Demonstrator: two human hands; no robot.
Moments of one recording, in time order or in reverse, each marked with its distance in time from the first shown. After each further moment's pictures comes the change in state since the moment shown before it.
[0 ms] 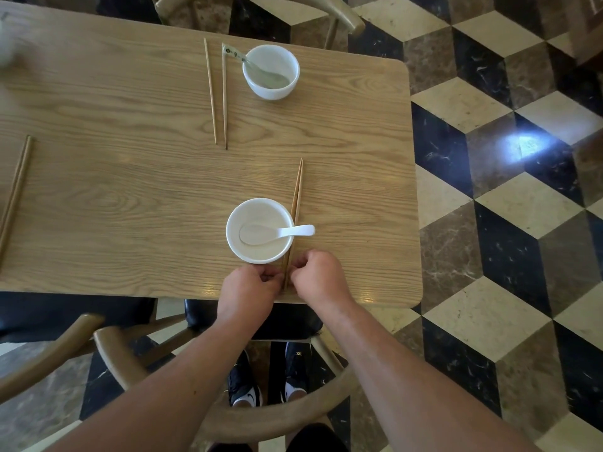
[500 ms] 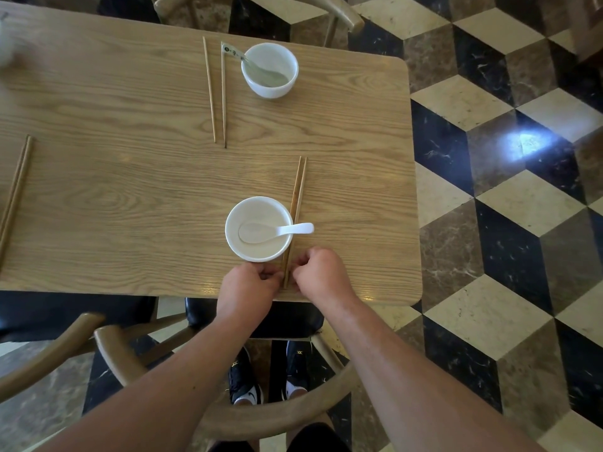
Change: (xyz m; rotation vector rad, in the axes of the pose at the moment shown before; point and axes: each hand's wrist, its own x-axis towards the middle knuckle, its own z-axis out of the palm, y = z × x) left_hand 0.001 -0.001 0.001 0.006 0.016 0.005; right_hand 0.005 0.005 -0.003 0.035 -0.023 0.005
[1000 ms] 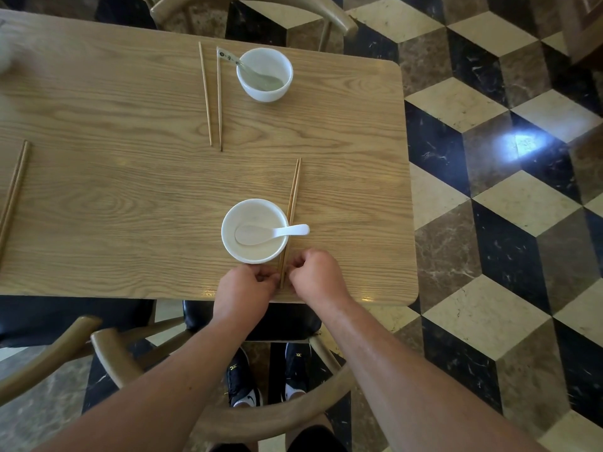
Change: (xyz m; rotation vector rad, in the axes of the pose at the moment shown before) left_hand 0.002 -0.002 0.000 -0.006 -0.016 -0.008; right_hand 0.000 0.003 0.002 -0.023 0.023 -0.044
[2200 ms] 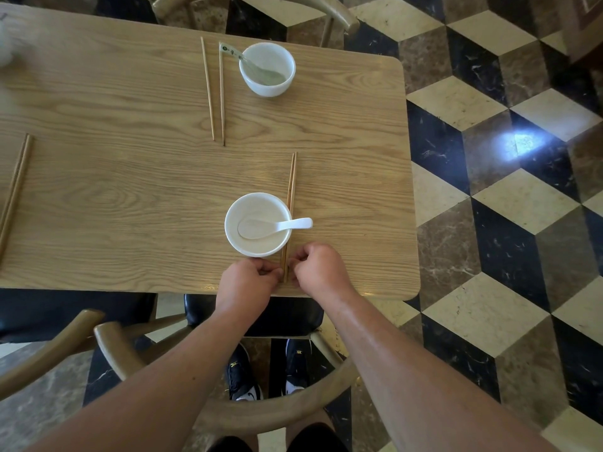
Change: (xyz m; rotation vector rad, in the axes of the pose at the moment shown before) left_hand 0.004 -0.006 0.001 -0.015 -0.017 -0.005; right_hand 0.005 0.005 0.005 0.025 -0.001 -0.018
